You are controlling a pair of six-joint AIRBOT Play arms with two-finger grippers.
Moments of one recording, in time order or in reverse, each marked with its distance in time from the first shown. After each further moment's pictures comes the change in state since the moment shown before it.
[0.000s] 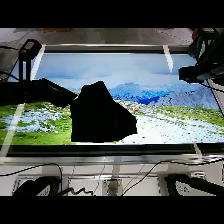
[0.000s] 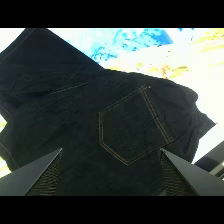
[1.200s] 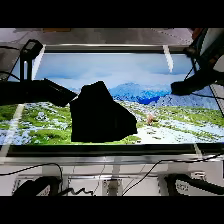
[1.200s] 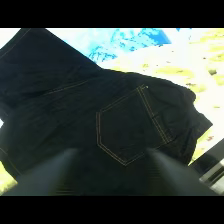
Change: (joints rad) left arm 0.000 -0.010 0.000 -0.004 0.000 0.000; right arm -0.152 -0.001 -0.312 0.375 -0.056 -0.269
